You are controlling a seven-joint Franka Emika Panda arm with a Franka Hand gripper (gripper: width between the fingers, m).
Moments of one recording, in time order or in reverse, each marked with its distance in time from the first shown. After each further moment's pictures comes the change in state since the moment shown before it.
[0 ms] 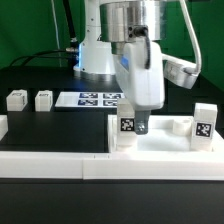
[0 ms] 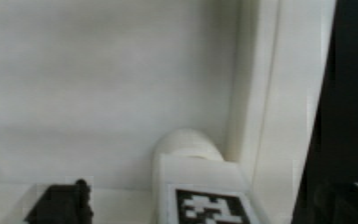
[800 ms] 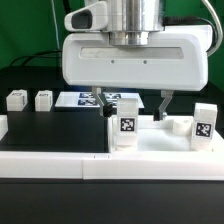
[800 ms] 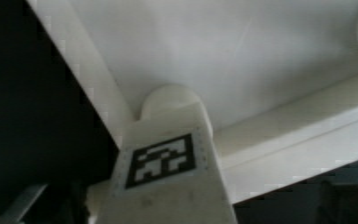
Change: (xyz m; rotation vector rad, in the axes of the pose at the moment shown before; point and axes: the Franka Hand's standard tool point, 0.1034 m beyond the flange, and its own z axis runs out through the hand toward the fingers) arm 0.004 -0.004 -0.011 -0.026 0.043 -1.044
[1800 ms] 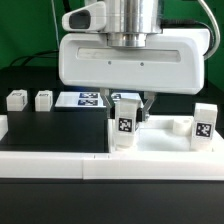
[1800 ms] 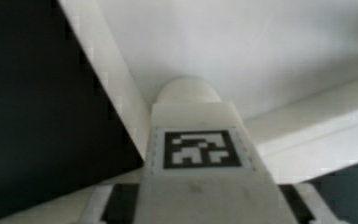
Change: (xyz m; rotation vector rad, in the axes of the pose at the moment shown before) arm 0.003 0.006 0.003 -0.017 0.015 0.167
